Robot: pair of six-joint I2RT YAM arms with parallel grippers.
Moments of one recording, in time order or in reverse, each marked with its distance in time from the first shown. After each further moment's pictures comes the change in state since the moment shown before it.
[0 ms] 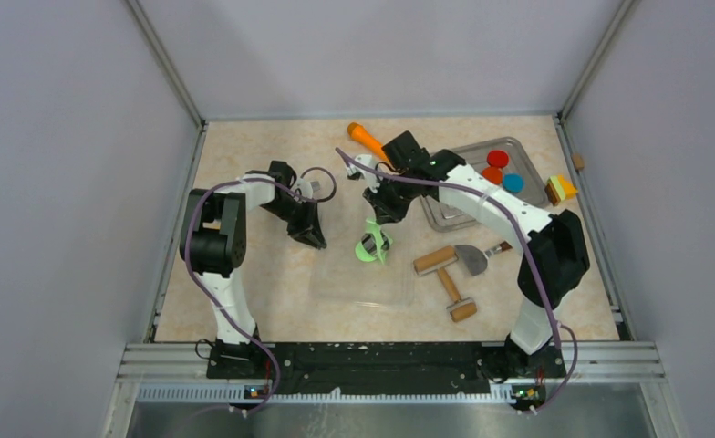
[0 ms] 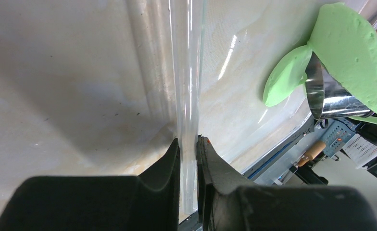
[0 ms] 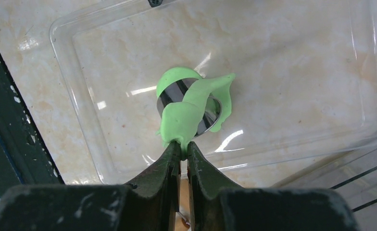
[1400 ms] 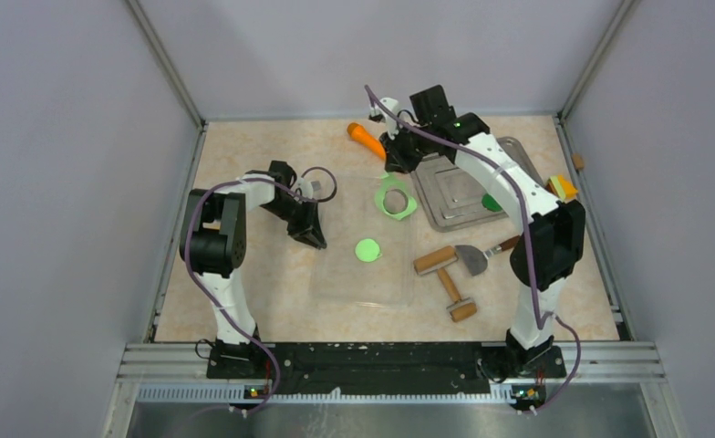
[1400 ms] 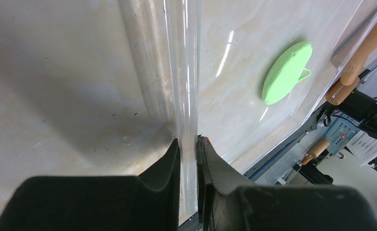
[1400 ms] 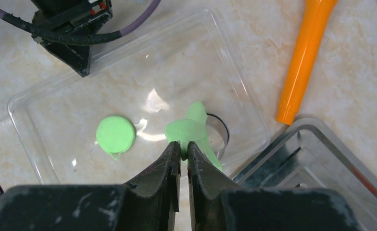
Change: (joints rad) left arm 0.000 -0.002 0.000 -0.001 0.006 0.021; right arm -0.190 0.098 0.276 0.029 -0.028 0.016
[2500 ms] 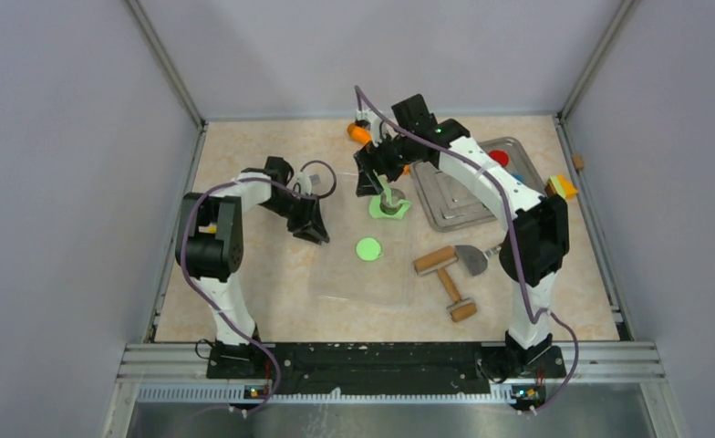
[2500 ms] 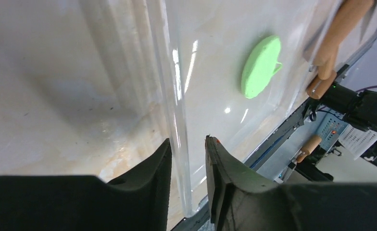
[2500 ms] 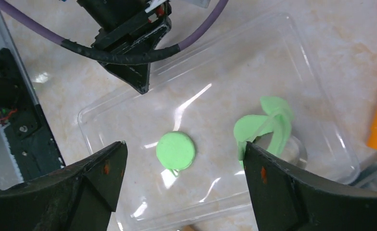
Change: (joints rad) left arm 0.012 -0.029 0.007 -0.007 0.047 0.006; right arm 0.065 0.060 0.023 0.020 -0.117 0.174
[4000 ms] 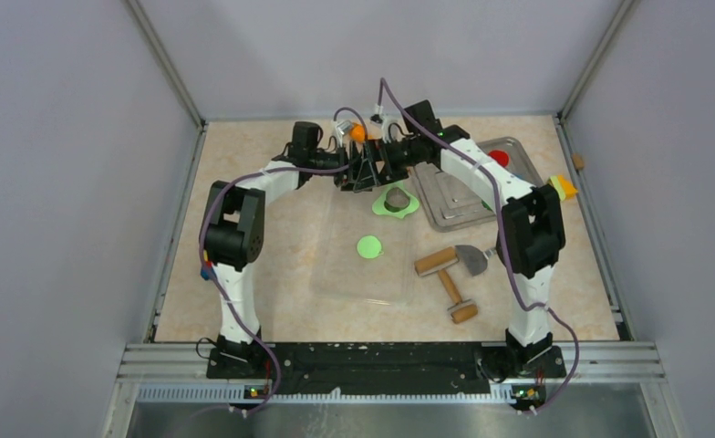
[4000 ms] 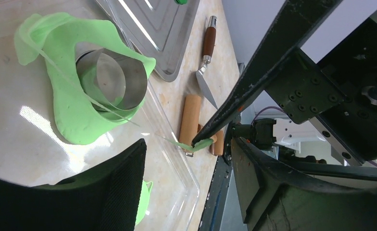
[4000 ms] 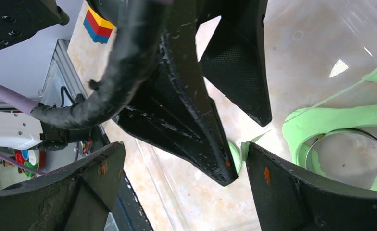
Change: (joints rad) left arm -0.146 0.129 0.212 0.766 0.406 -0.522; right arm -0.077 0.083 -0.086 0.146 -0.187 0.397
